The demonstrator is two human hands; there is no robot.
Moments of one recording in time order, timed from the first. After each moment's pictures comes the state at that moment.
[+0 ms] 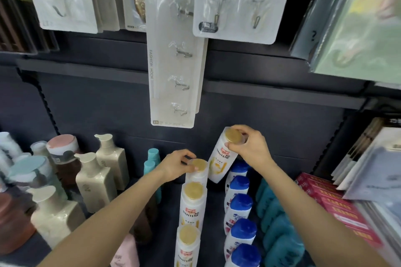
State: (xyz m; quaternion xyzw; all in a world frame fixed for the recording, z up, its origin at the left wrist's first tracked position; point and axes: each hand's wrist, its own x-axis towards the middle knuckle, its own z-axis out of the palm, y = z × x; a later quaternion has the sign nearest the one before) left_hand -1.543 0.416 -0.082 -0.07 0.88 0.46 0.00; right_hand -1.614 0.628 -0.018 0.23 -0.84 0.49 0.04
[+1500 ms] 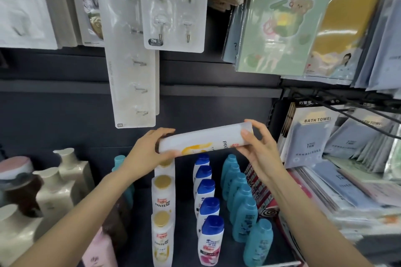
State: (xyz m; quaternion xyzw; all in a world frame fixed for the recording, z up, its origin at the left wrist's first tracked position) left_hand -1.474 0.462 -0.001 0.06 0.91 0.39 -0.16; right_hand -1.509 0.732 0.011 0.15 -0.54 0.83 0.02
